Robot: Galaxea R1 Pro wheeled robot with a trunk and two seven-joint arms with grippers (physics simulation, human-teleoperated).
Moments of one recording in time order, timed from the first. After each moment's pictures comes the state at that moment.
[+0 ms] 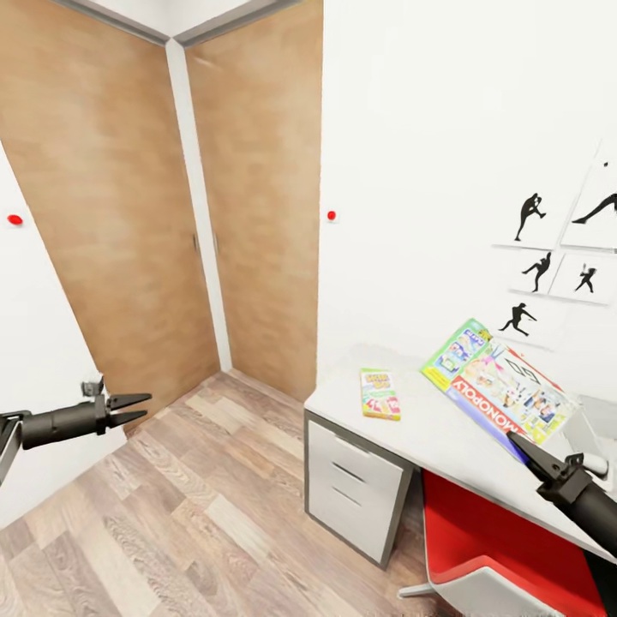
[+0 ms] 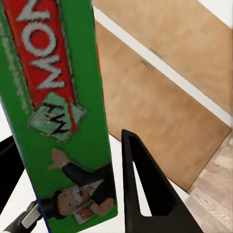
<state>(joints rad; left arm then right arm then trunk) -0.82 0.49 0.35 -0.63 -0.05 0.89 -1.46 -0.20 -0.08 -0.81 -1.56 -0.46 1.00 1.23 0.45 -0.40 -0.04</state>
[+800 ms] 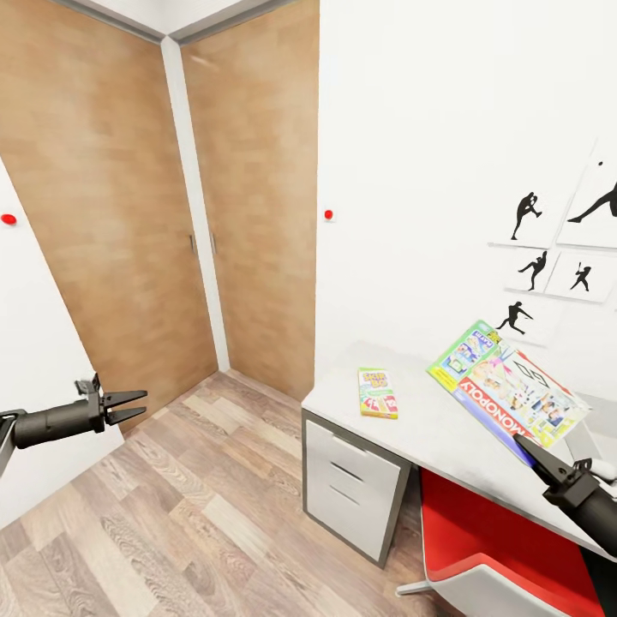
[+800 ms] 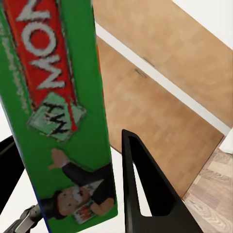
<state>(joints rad) -0.82 0.50 0.35 -0.63 -0.05 0.89 -1.55 -0.20 -0.07 -0.84 -1.55 -0.45 0.98 1.23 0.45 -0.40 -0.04</state>
